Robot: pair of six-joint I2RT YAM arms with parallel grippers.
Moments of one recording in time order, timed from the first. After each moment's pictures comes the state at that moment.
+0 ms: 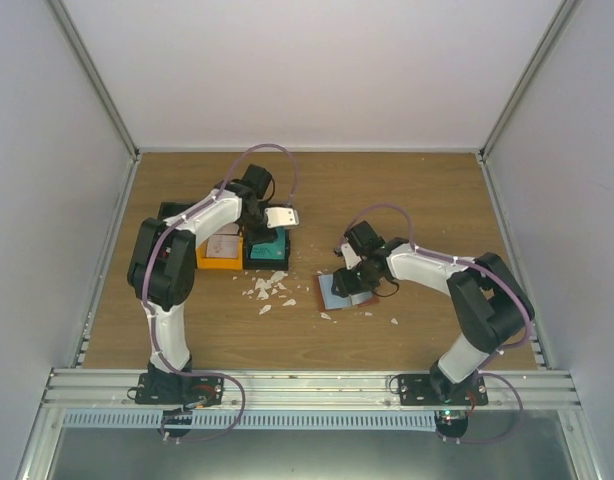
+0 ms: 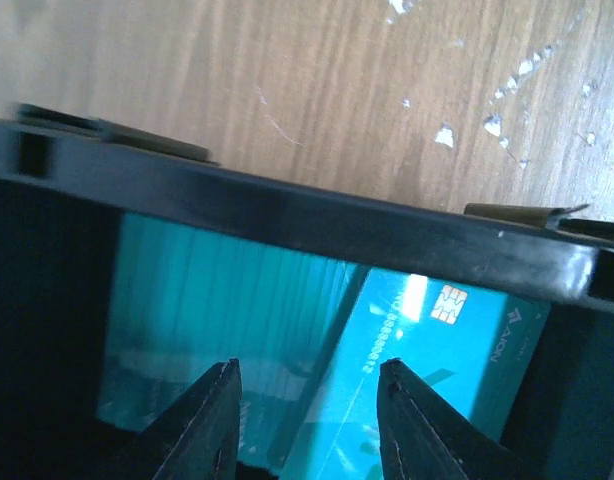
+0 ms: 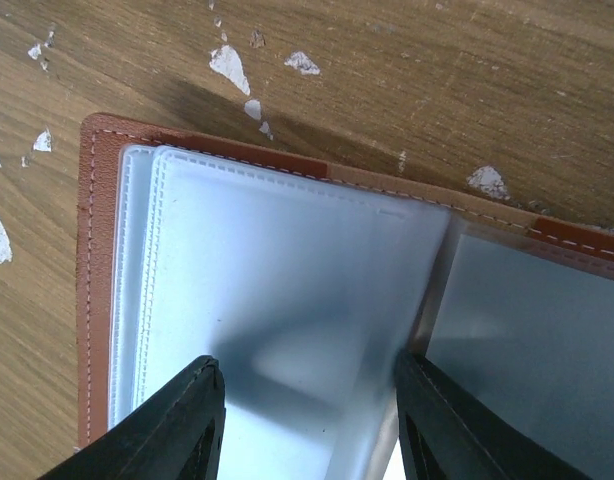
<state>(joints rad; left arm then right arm) -0.37 1.94 1.47 -0.77 0.19 0.98 0.59 1.65 0.89 -0.50 -0.28 0.25</state>
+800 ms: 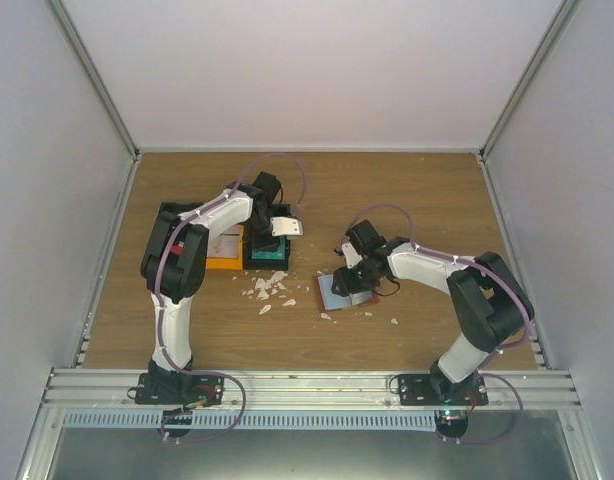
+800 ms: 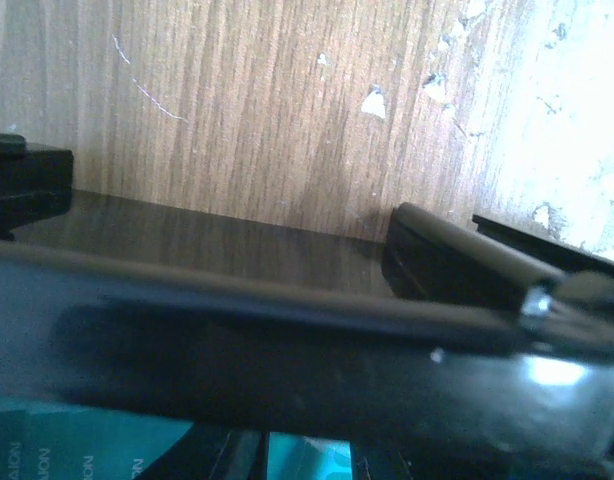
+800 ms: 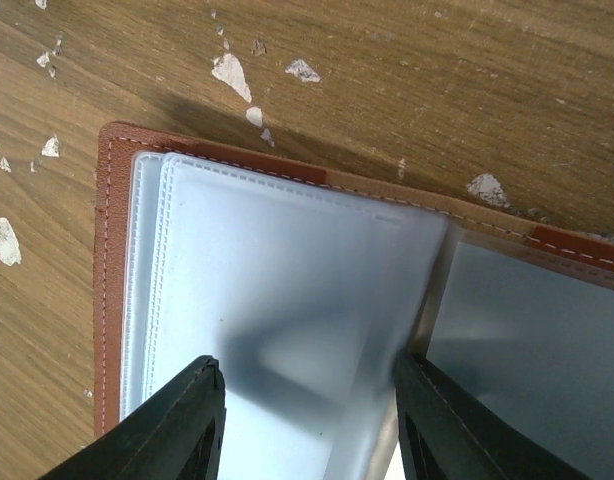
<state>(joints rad) -0.41 2.06 1.54 -0.88 0.16 0.98 0.57 1.65 0.89 -0.49 -0.31 0.25</state>
